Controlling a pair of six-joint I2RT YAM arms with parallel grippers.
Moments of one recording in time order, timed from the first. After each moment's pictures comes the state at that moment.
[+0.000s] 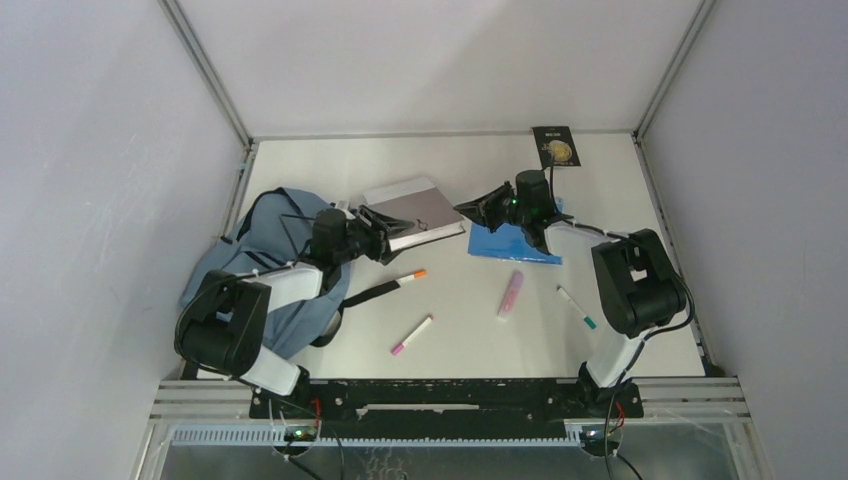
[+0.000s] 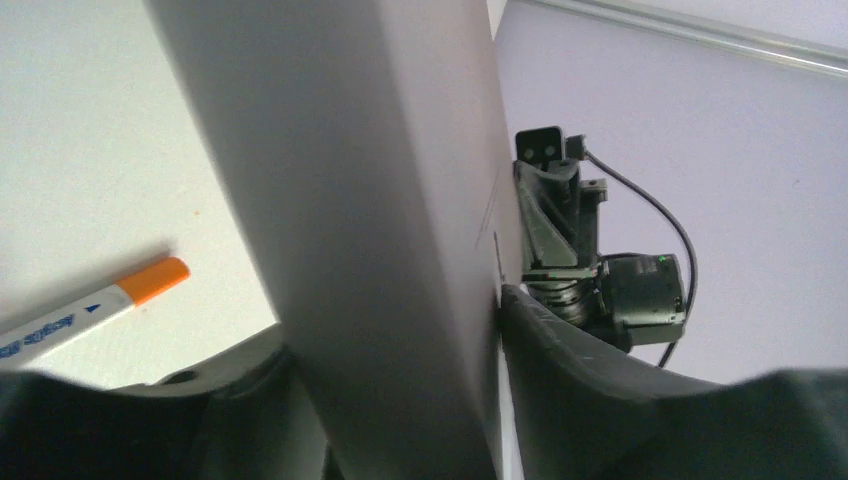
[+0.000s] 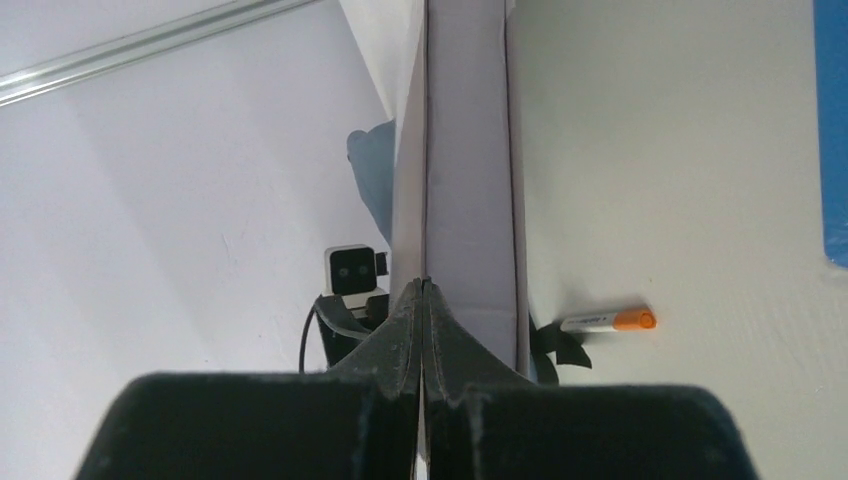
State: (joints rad) left arm -0.34 1.50 0.60 0.50 0.44 -1.48; right arm 0.35 1.74 0.96 0.28 -0.48 1.47
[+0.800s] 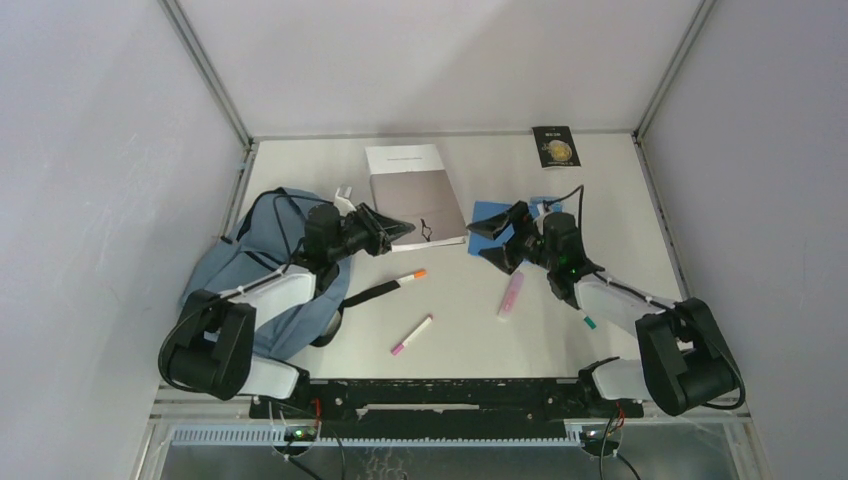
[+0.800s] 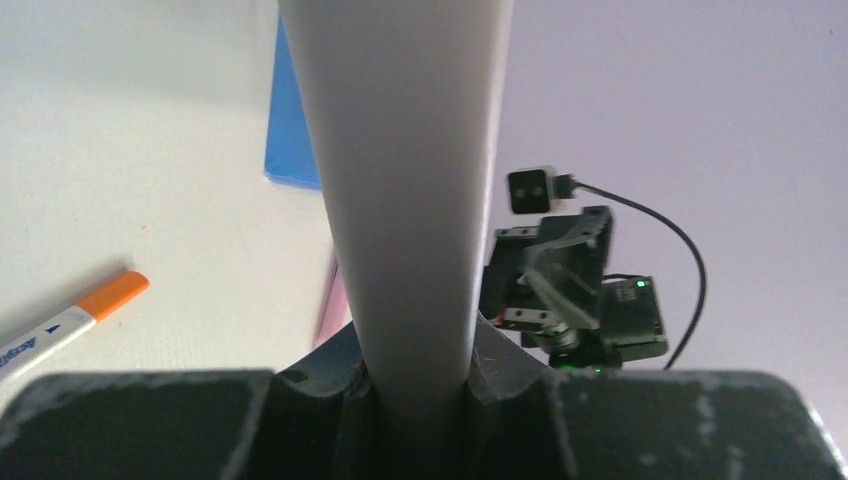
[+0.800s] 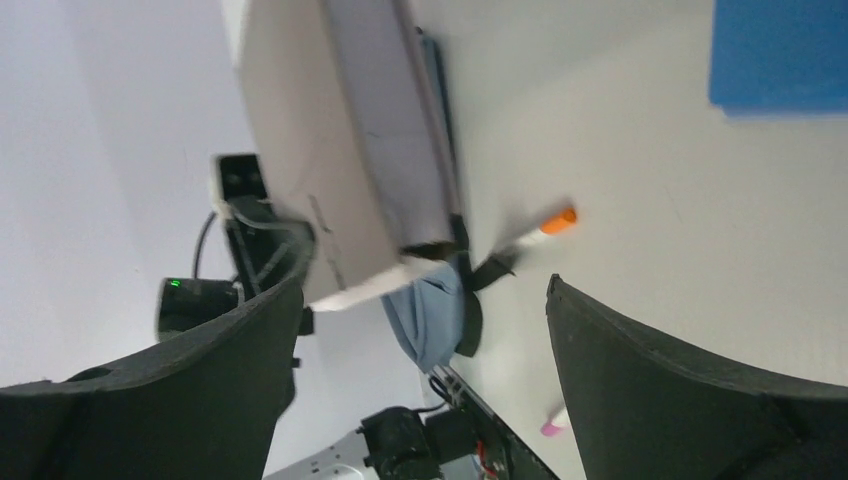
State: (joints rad) left arm -0.34 1.39 0.61 0.48 0.50 -1.27; right arm 0.34 1.32 0.58 0.36 -0.44 1.31
